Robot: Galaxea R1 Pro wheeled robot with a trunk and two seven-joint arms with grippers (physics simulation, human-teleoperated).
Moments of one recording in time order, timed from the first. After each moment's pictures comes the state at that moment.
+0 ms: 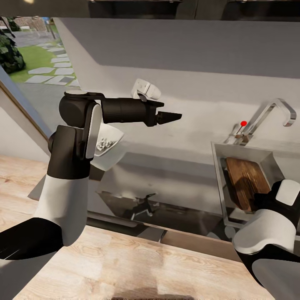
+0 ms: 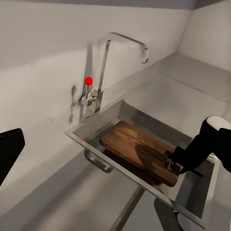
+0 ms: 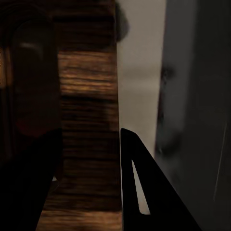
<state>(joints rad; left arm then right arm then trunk) -1.28 -0.15 -0.18 -1.51 -0.05 1.00 -1.00 -1.03 0.01 -1.02 -1.16 -0.75 0.67 -1.20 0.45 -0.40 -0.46</state>
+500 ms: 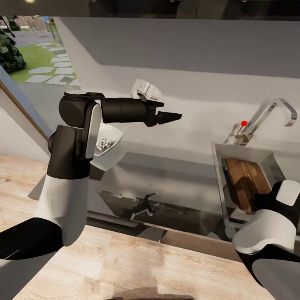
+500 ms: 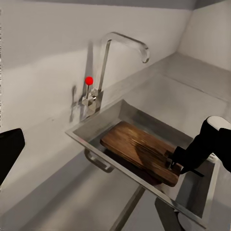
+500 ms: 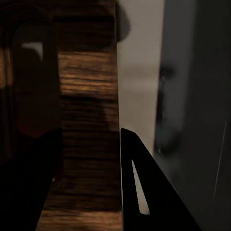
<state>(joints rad) -1.28 -0.15 -0.18 -1.51 -0.05 1.00 -1.00 -1.03 0.01 -1.02 -1.16 -0.75 0.67 -1.20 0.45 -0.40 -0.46</state>
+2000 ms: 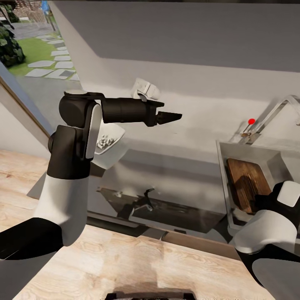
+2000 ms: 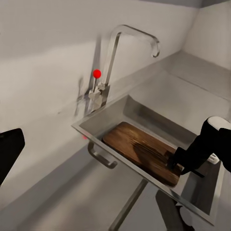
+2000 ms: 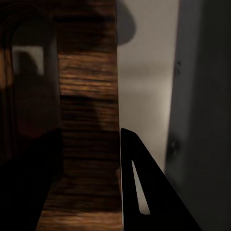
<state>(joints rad) -1.28 -0.15 -0.19 -1.51 -0.05 1.00 -1.00 -1.03 0.01 -1.04 -1.16 -0.75 0.67 -1.20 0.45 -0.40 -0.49</state>
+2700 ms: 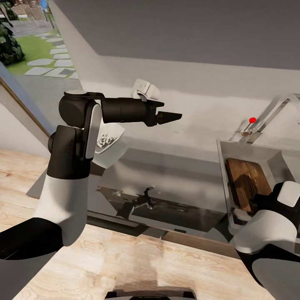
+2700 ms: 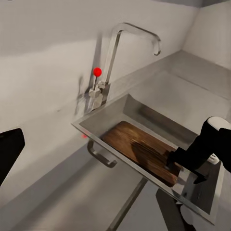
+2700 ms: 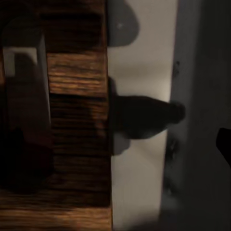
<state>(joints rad) -1.28 -0.15 -0.18 -1.51 -0.05 1.00 -1.00 -1.03 0.01 -1.04 -1.16 -0.75 0.67 -1.20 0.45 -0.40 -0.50</state>
